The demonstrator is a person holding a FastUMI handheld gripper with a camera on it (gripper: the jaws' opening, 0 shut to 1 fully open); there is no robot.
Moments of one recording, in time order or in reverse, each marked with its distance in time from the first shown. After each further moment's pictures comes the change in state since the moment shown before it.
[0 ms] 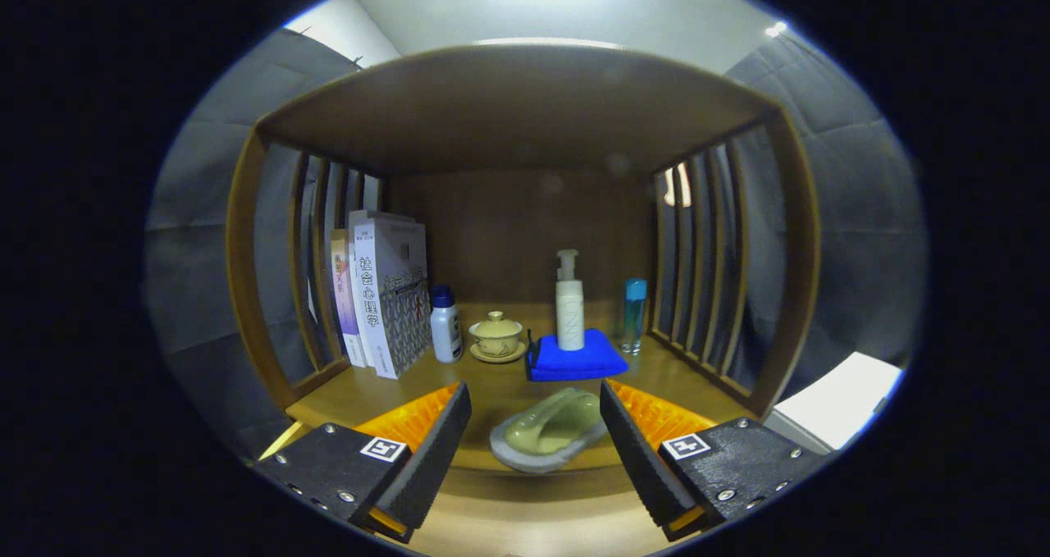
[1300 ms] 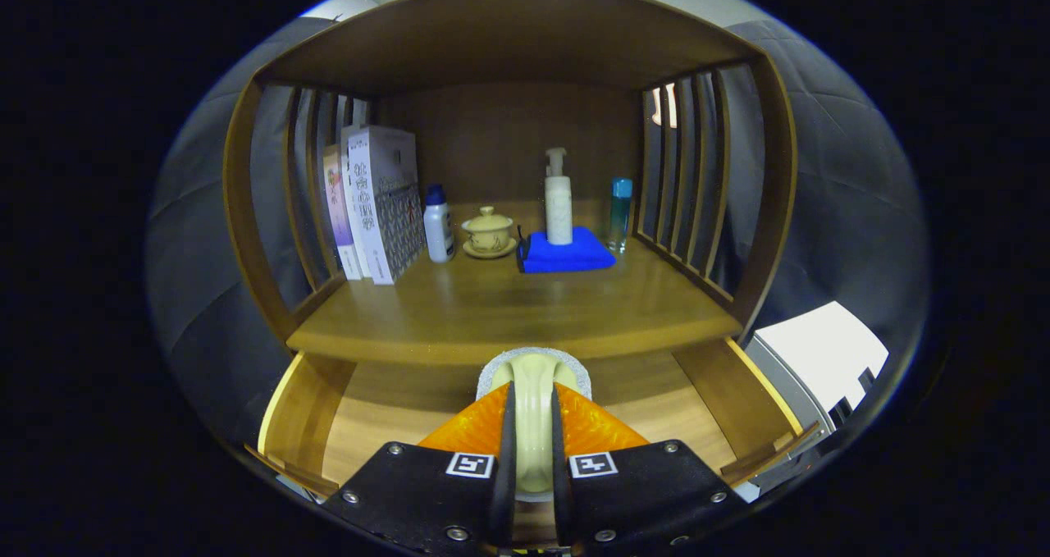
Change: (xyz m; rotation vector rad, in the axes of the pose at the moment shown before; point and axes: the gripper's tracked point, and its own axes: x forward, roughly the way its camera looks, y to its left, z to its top) arm -0.025 0.014 -0.071 0.039 0.356 -0.030
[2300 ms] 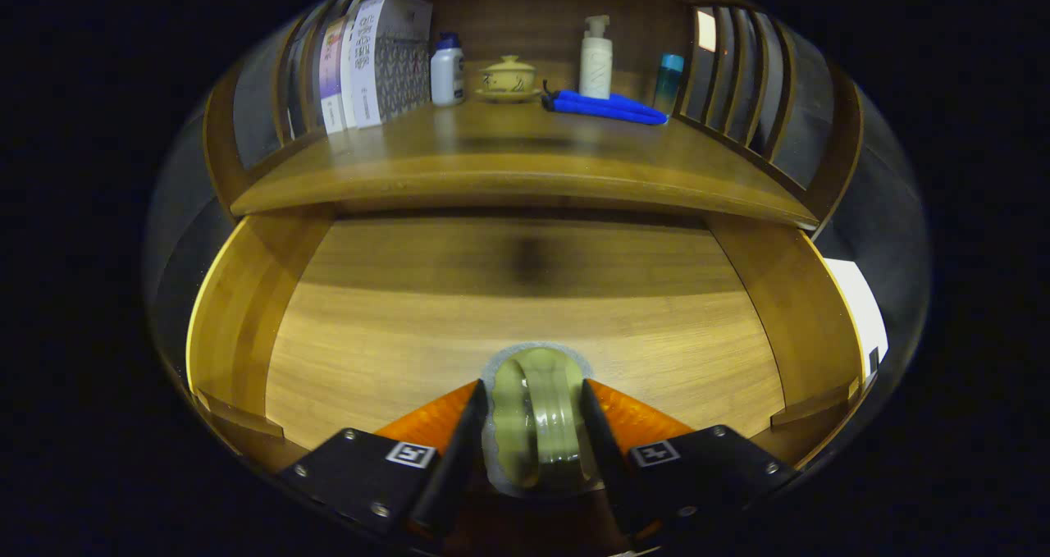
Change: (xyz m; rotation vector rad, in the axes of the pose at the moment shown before) arm 0.021 0.013 -0.157 -0.065 0.407 -0.010
